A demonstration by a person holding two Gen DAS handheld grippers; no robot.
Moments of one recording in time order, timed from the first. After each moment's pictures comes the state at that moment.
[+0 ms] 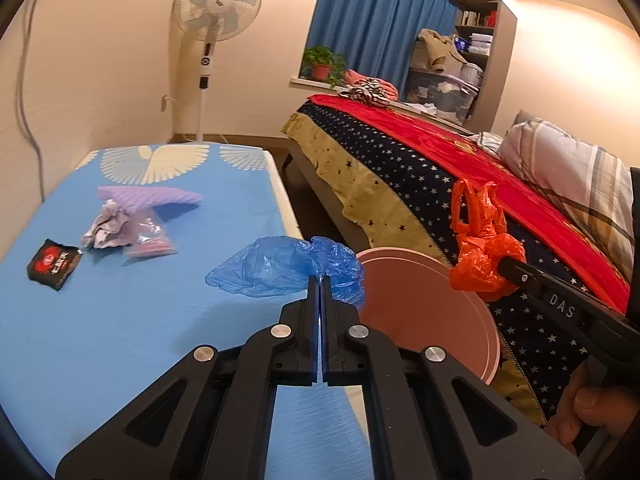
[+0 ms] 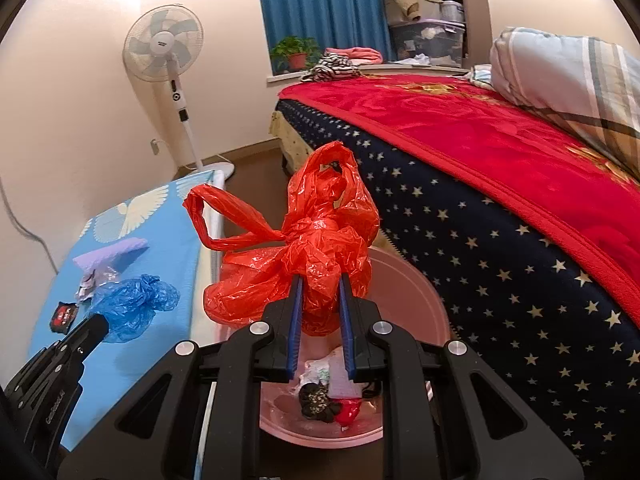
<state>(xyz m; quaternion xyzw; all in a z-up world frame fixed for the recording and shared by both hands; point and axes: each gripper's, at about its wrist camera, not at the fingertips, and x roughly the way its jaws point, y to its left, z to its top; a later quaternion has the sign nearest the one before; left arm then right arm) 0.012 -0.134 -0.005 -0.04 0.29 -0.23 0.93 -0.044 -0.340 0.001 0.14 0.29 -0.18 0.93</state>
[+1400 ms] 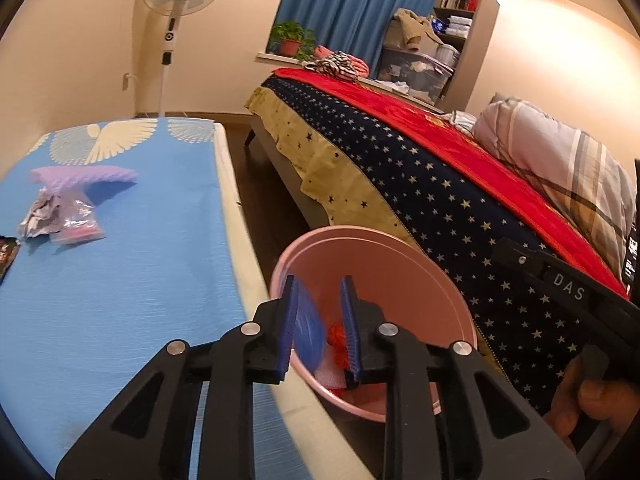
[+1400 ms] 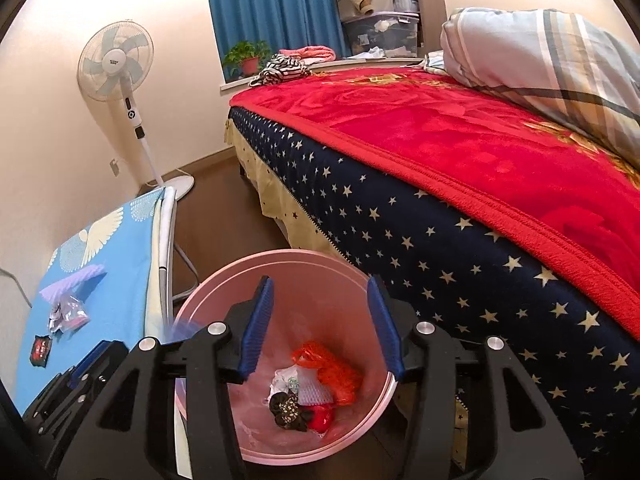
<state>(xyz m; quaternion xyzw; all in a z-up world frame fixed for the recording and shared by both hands) 0.031 -0.176 -0.026 -0.04 0.33 -0.29 0.90 -0.053 -0.381 -0.006 0.17 0.28 -0.25 0.91</state>
